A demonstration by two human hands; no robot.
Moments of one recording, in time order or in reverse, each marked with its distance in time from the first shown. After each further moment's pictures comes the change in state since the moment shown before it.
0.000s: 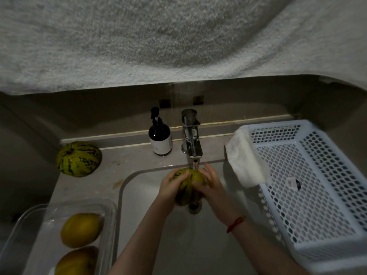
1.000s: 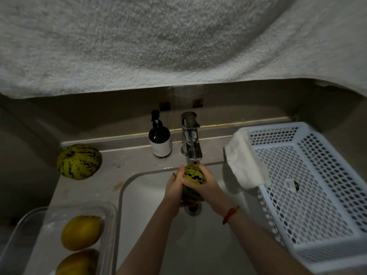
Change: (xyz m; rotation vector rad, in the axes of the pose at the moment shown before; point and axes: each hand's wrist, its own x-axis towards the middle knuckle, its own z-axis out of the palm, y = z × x) left_hand 0.003 -0.001 0.013 -0.008 0.086 -0.209; right_hand 0.017 -0.011 0.014 -0.243 0.006 0.066
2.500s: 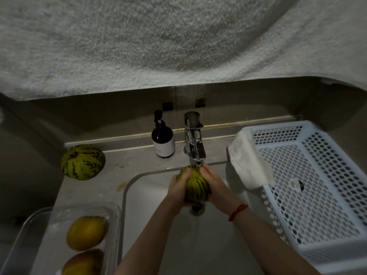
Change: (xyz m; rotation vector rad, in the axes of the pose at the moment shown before) left_hand -0.004 0.005 0.001 -0.025 -0.027 0.057; right_hand 0.009 0.006 -0.007 0.388 -0.089 0.134
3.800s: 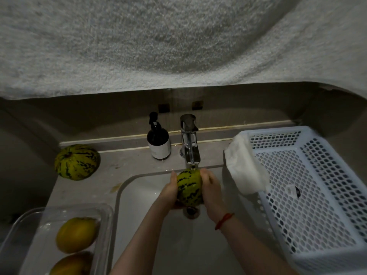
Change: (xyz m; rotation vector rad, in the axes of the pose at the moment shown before) left_hand 0.013 0.000 -0.006 0.055 -0.147 -0.232; right_hand -0.004 0.000 0.009 -0.180 0.380 -0.126
